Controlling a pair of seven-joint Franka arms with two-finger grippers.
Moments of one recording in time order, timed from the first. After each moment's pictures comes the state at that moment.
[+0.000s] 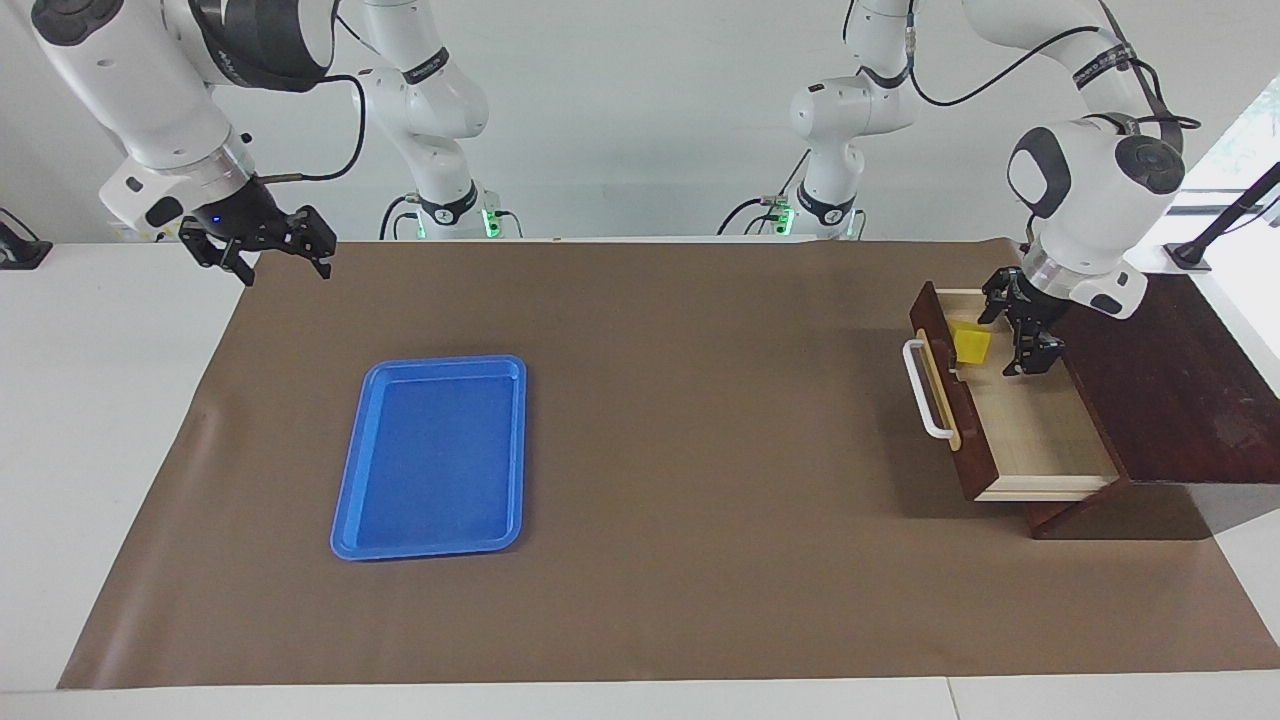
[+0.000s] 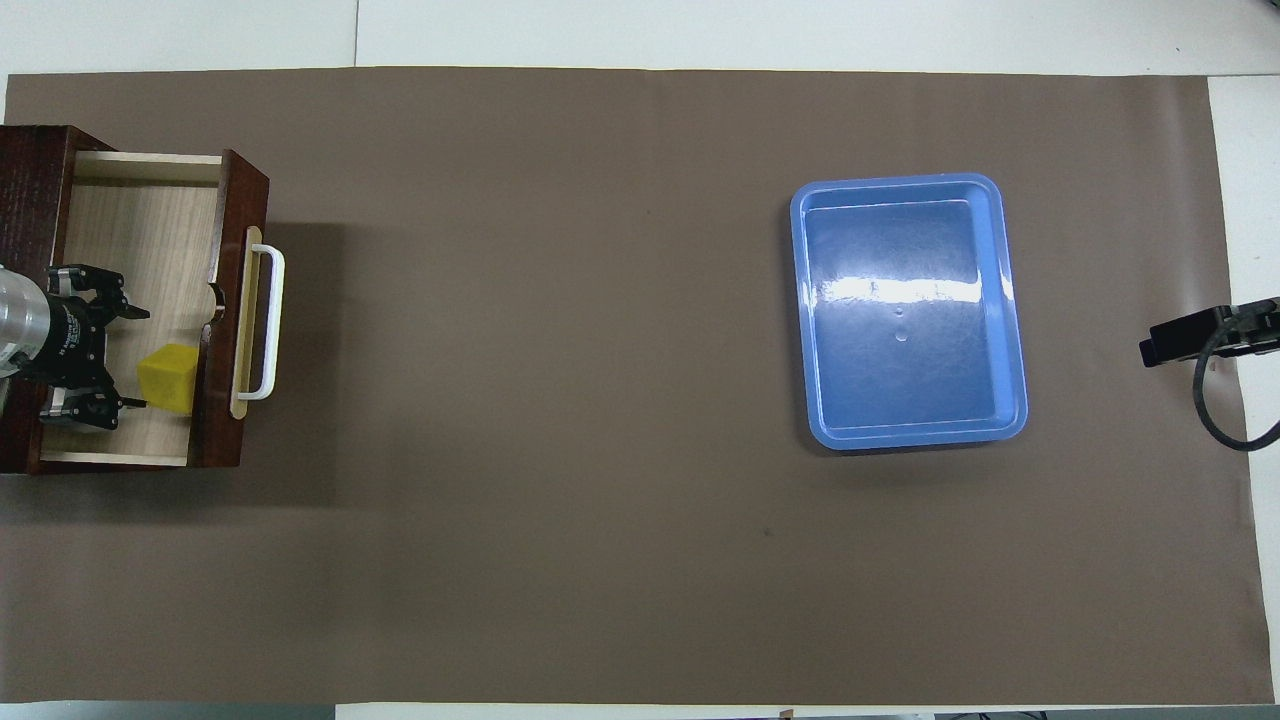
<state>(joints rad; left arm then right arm) 0.10 -0.02 -0.02 -2.04 0.05 2.01 -1.50 -0.25 -0.06 0.14 -1.72 0.01 1.57 -0.19</state>
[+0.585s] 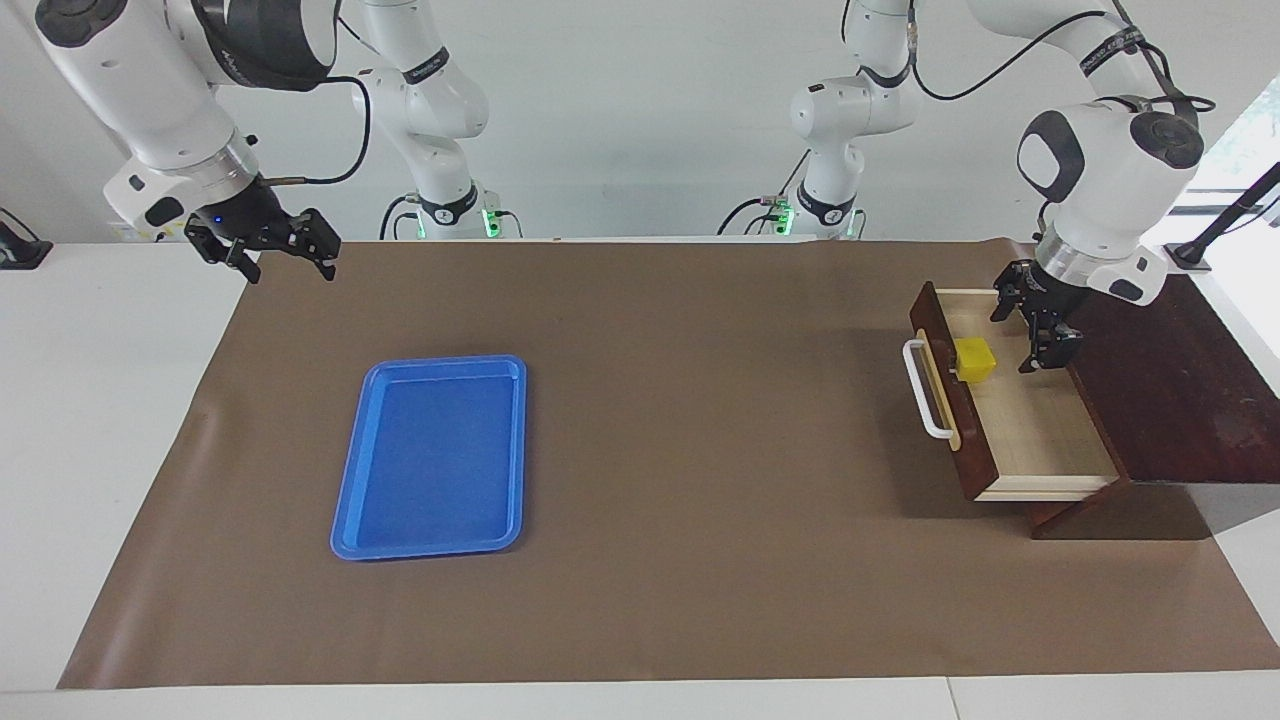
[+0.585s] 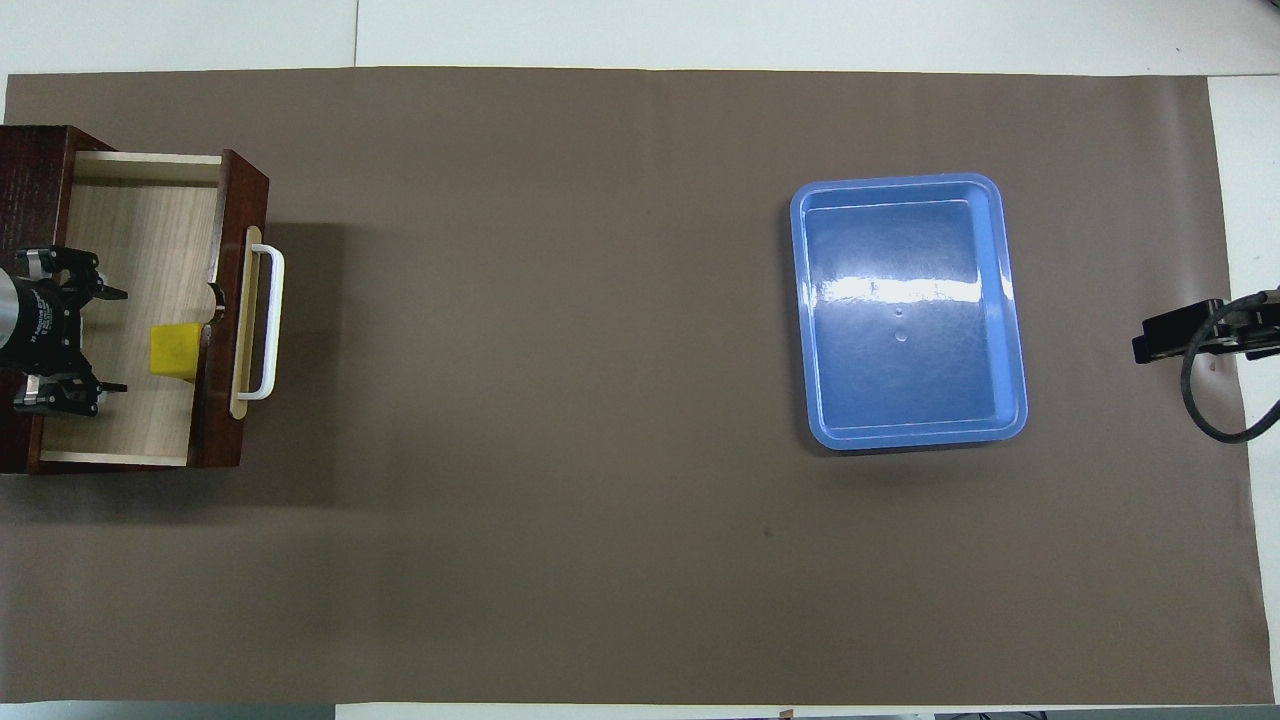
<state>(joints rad) 0.10 -0.03 -0.02 -2.00 0.05 2.00 -1.50 -0.25 -0.06 0.14 -1.72 0.02 1.57 -0.10</state>
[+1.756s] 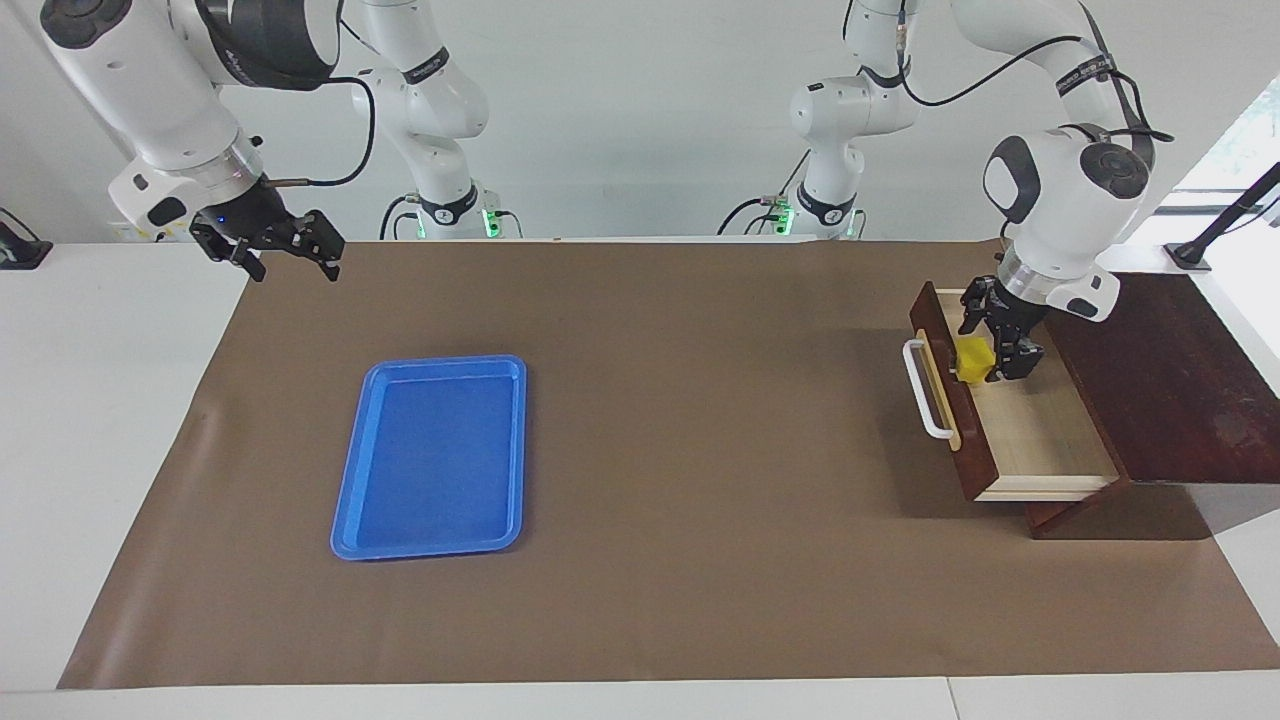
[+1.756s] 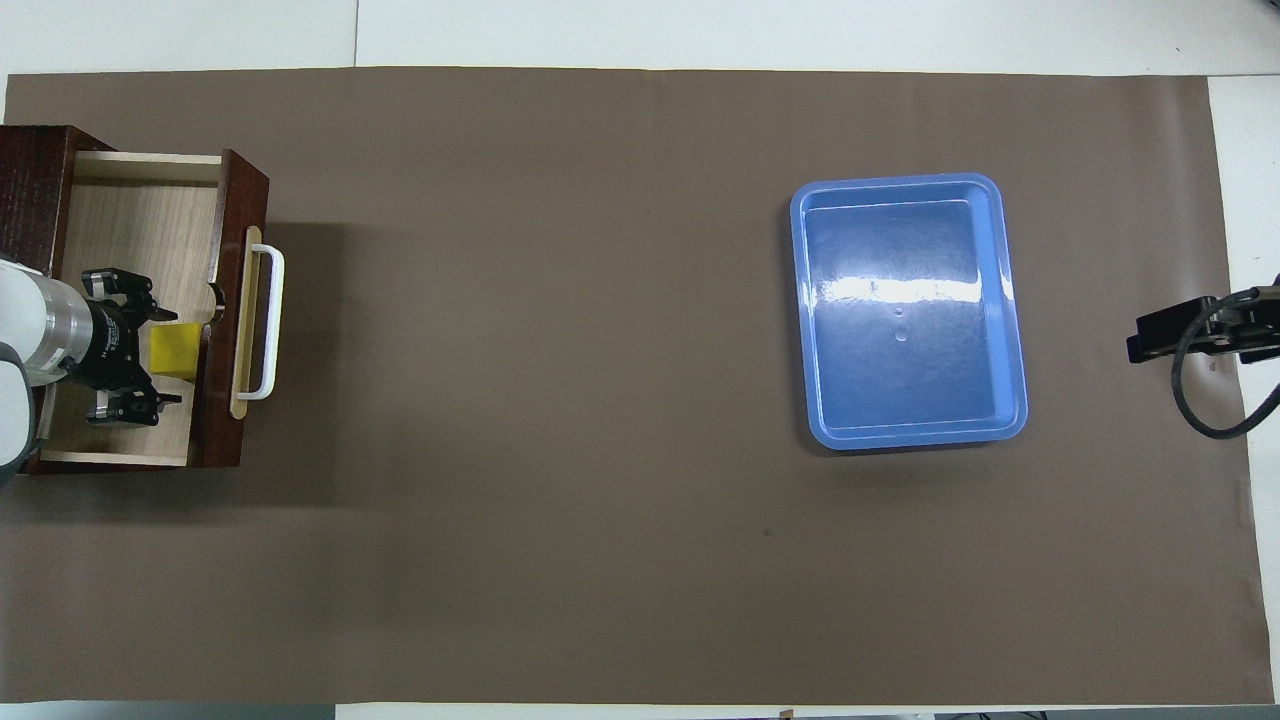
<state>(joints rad) 0.07 -0.03 -0.03 -2.10 0.05 2.09 -1.60 -0.24 -0.06 0.15 -1.72 0.02 1.56 -0.06</state>
